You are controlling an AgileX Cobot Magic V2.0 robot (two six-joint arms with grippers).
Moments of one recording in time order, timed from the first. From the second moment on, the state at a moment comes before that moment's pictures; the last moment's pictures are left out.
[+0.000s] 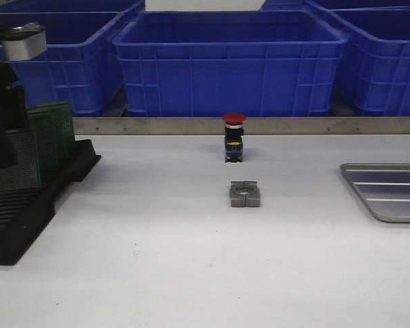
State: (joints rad) left arm -0.01 1.94 -1.50 -0.35 1.12 1.58; right arm -0.06 -0.01 0.03 -0.10 -0.05 0.05
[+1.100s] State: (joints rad) left arm -0.06 1.89 -1.61 -0.73 1.22 1.58; right arm -0.06 -0.01 0.03 -0.10 -0.05 0.05
